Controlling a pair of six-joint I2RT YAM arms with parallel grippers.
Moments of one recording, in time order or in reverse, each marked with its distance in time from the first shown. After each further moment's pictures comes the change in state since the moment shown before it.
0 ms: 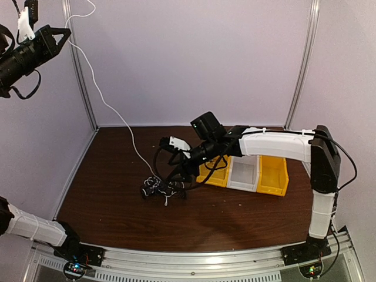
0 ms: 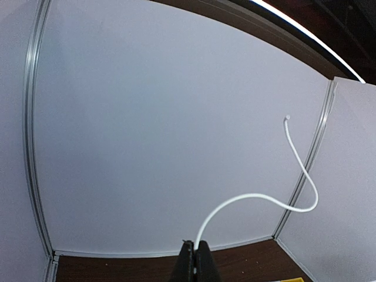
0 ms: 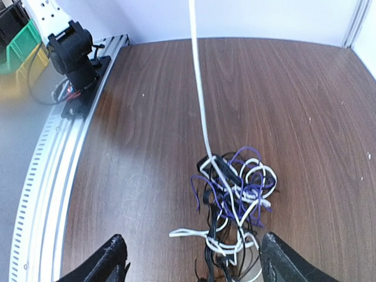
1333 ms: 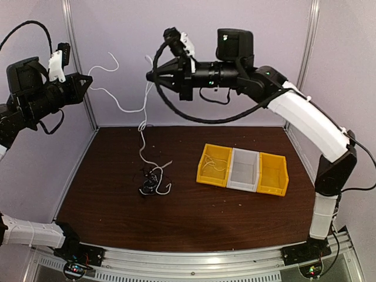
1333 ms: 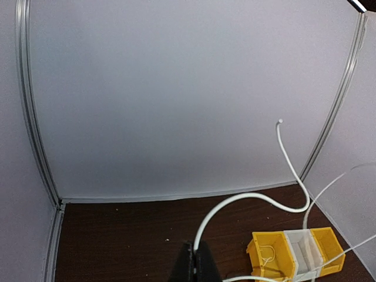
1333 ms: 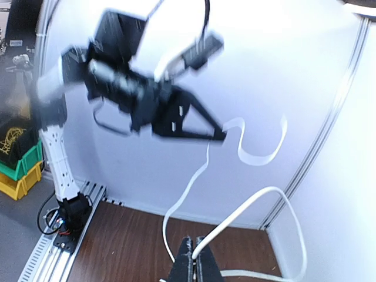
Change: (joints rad) left arm 0.000 -0.159 -0.499 0.096 -0.027 -0.020; right arm 0.058 0.021 0.750 -0.067 -0.005 0.058
